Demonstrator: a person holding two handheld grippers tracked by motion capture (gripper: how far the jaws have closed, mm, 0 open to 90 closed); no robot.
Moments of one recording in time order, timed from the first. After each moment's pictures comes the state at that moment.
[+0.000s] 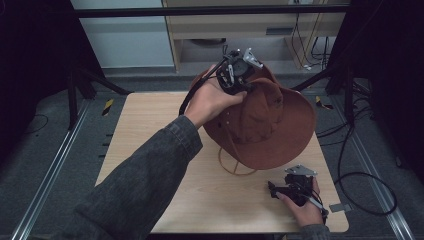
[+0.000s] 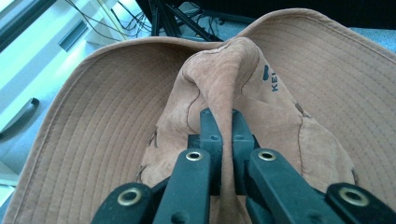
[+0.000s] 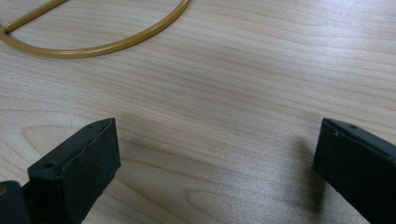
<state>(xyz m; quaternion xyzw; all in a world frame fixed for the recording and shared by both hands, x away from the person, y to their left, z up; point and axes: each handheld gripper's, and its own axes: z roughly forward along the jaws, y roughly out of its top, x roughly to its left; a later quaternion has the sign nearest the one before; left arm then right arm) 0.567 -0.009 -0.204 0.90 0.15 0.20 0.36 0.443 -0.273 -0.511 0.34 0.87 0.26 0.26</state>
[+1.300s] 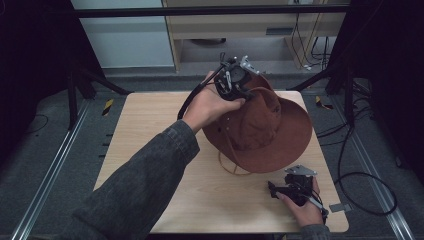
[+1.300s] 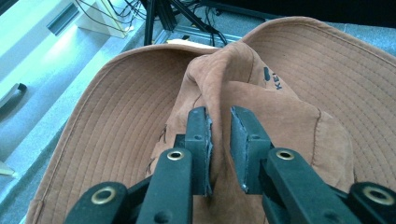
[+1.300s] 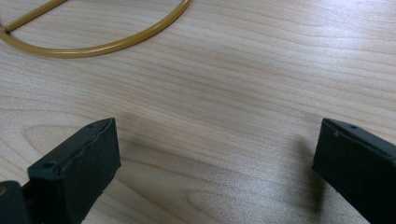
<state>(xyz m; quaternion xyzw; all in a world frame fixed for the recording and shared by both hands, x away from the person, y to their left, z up) 0.565 -0.005 -0.220 0.90 0.16 0.19 0.35 0.444 -0.273 -0.511 0.34 0.87 0.26 0.26</state>
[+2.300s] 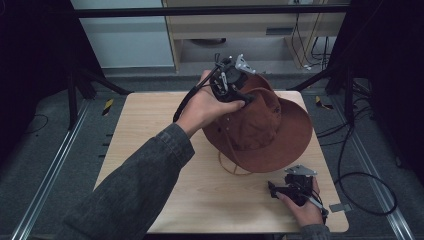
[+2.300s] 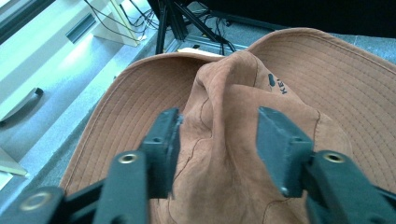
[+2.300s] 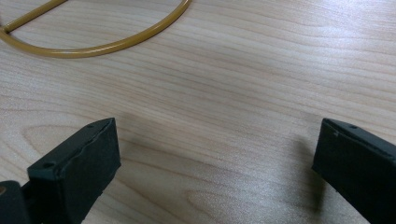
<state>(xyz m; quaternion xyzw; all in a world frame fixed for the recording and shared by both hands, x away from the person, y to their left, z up) 0.556 0.005 -0.215 0.89 0.17 0.21 0.37 0.445 -0.274 -0.511 0.34 0.87 0.26 0.27</state>
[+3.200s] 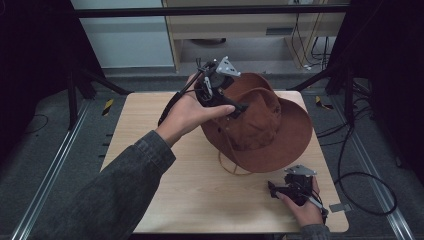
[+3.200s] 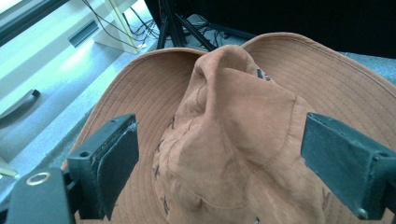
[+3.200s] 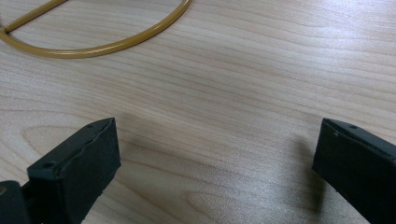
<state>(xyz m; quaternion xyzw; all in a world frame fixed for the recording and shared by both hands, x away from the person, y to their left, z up) 0.535 0.036 -0.210 0.87 0.18 0.20 0.40 0.446 -0.274 -0.510 0.33 0.87 0.25 0.27</state>
